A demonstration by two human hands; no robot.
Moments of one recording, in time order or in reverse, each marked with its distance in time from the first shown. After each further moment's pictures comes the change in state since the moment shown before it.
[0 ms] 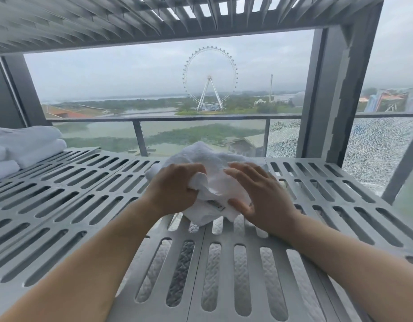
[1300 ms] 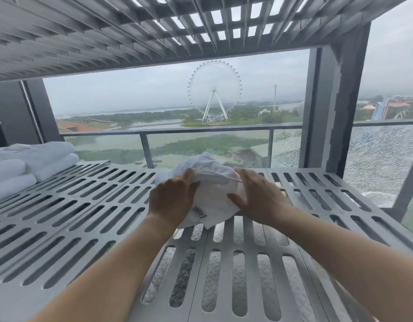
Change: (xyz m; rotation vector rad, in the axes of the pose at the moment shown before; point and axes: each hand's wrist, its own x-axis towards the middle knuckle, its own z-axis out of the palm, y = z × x) left_hand -0.005 0.001 0.012 0.315 0.231 -0.132; right_hand 0.025 0.002 -0.009 0.024 -0.223 0.342
